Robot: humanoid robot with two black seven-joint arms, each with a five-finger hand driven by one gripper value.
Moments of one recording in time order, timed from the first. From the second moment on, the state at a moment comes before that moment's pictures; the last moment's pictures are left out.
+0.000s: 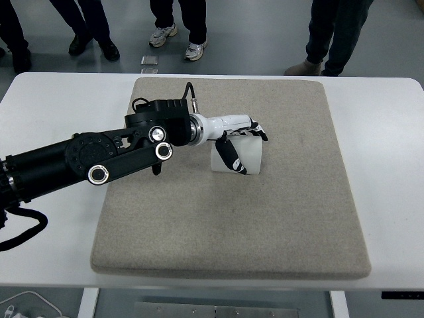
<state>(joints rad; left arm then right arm) -1.07 0.19 -0.33 -1.17 1.15 -0.16 0.34 0.02 0.00 -0.06 0.16 -0.01 -0.01 -0.12</state>
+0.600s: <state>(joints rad) -1.07 0.21 -0.52 -1.13 0.95 -0.19 0.31 0.02 0.00 -0.06 0.16 -0.01 -0.01 -0.12</state>
